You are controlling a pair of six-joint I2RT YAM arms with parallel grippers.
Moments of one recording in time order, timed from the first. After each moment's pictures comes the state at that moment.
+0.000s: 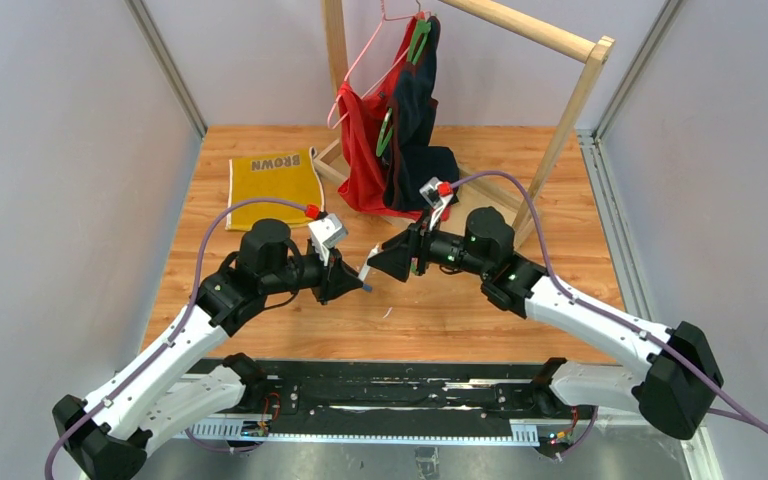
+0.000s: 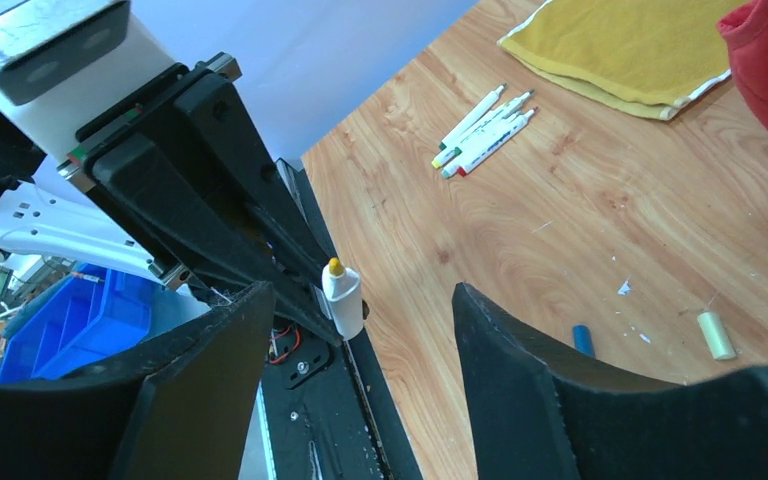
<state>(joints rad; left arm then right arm) -0.63 0.81 0.78 -0.40 0.47 -0.07 0.81 1.15 0.79 0.28 -0.43 0.53</state>
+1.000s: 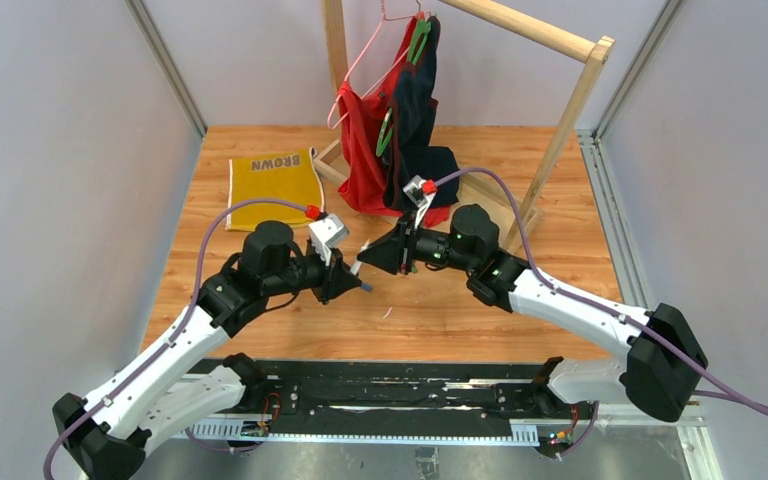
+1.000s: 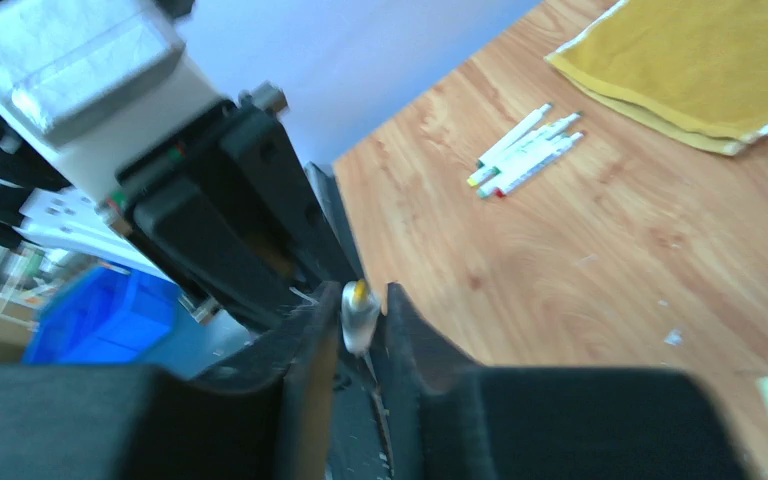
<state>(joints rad) -0.64 0.81 0.77 -0.40 0.43 -0.08 0.84 1.27 0.84 0.40 -0.48 0.56</state>
